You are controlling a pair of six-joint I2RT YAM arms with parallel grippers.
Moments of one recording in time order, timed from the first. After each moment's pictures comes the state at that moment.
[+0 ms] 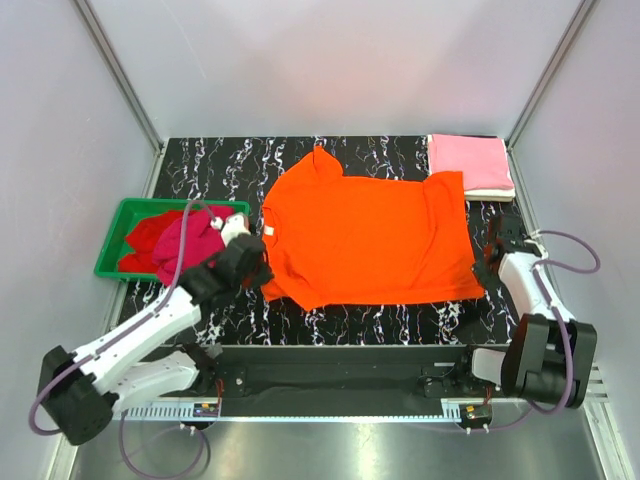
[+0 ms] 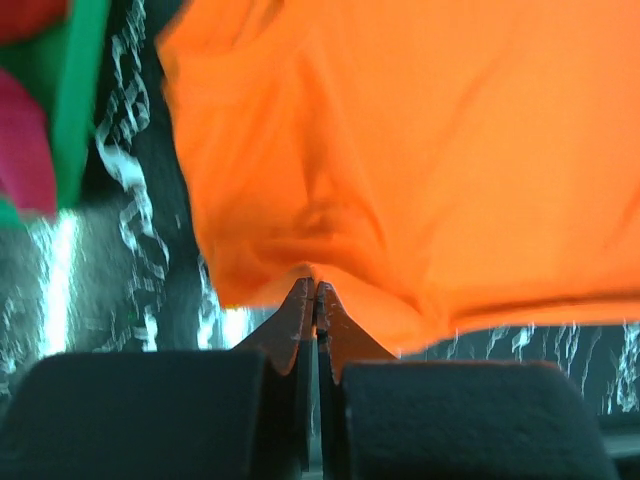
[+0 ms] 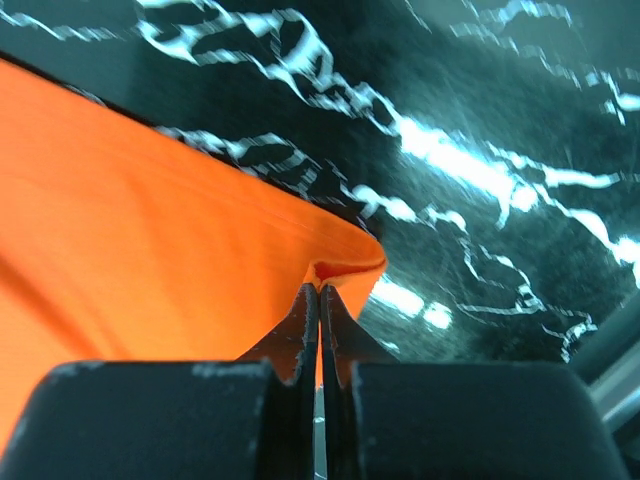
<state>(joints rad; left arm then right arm) -0.74 0.94 0.71 -0.58 -0.37 -0.90 -0.19 1.22 0.73 -0.70 0.30 0.89</state>
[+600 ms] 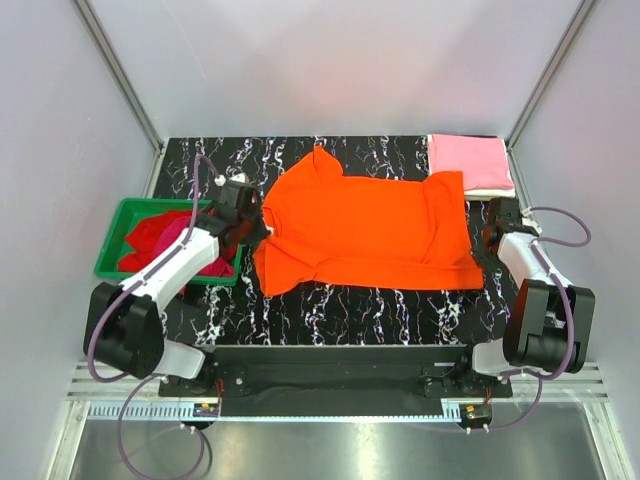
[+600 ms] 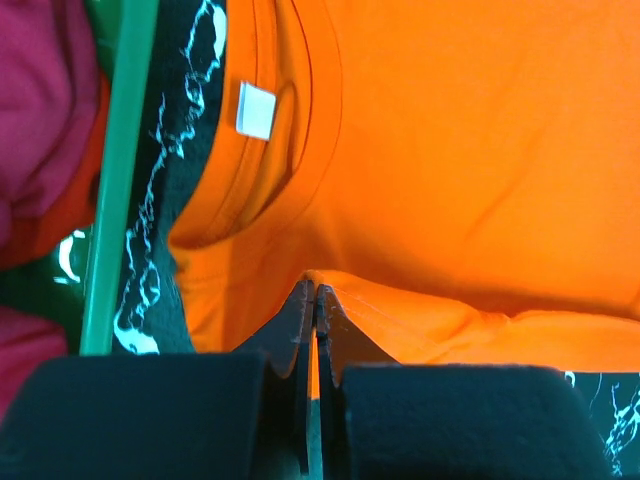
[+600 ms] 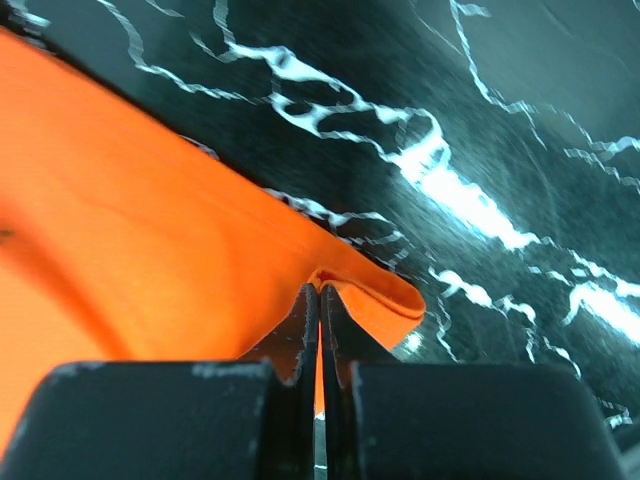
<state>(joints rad) -0.36 1.38 0.98 -0.44 -0.06 -0.64 -0.19 1.42 0.86 -0.58 0.27 0.74</state>
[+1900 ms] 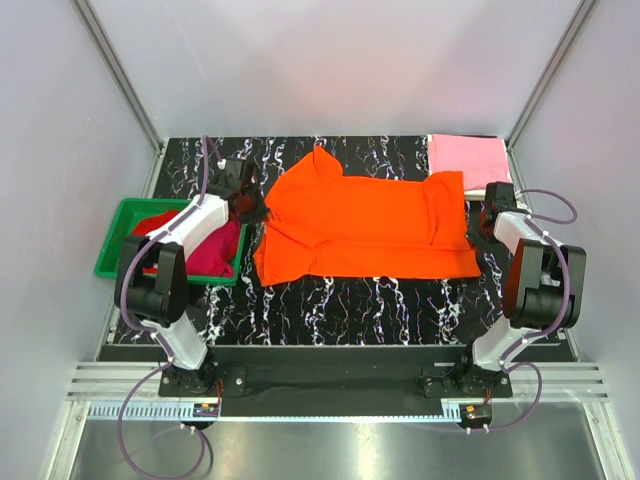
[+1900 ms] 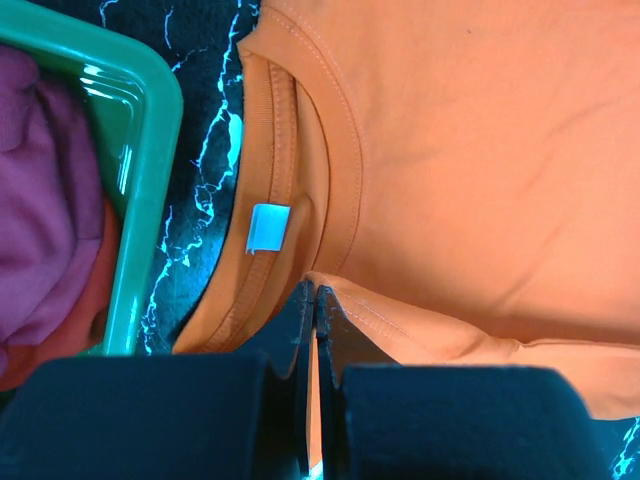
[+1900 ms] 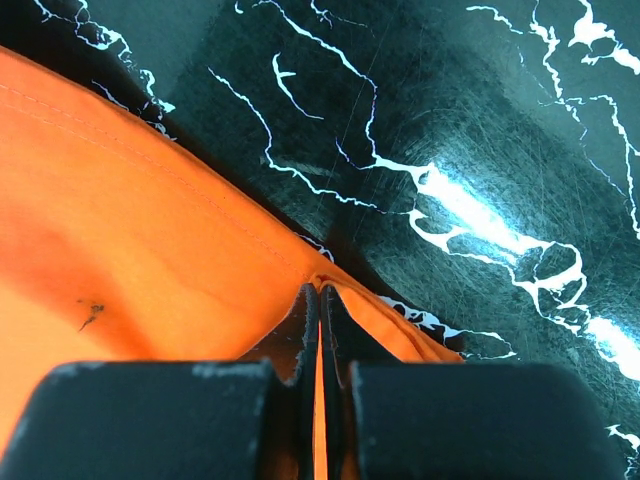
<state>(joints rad) -0.25 1.71 1.25 -0.46 0.02 -0.61 -0.19 1.67 1.01 -0.43 0.20 0.67</state>
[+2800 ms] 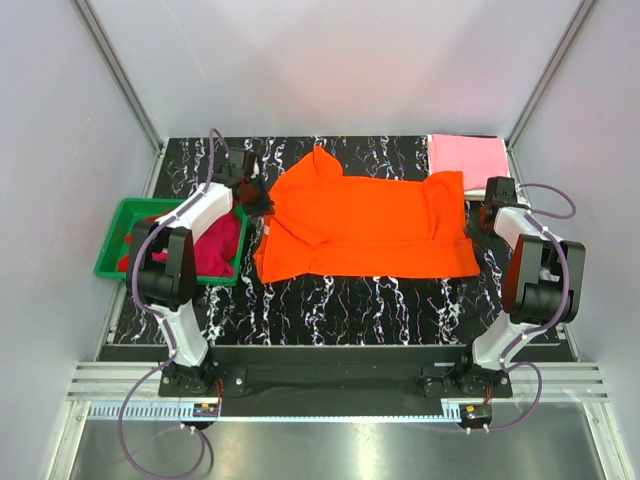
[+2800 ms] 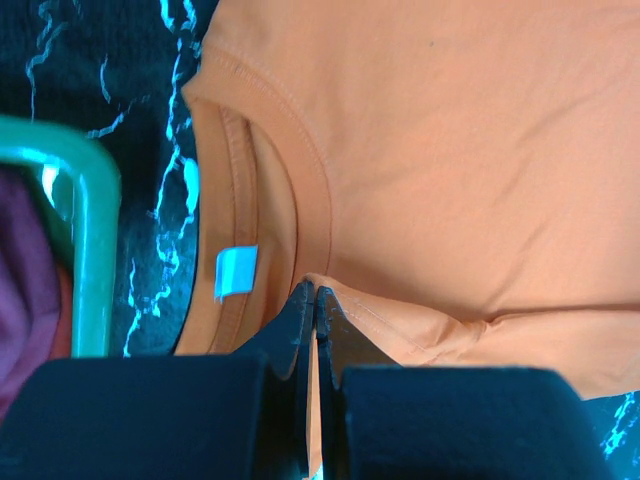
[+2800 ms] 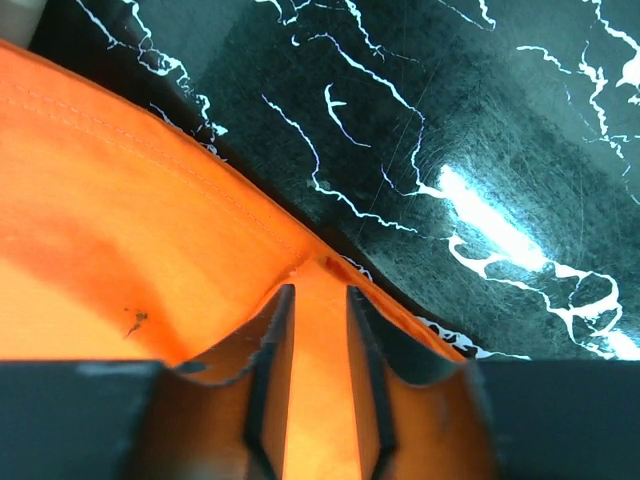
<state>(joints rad) -0.23 1.84 1.37 -0.49 0.12 -0.55 -0.19 1.71 1.06 -0.42 0.17 0.66</state>
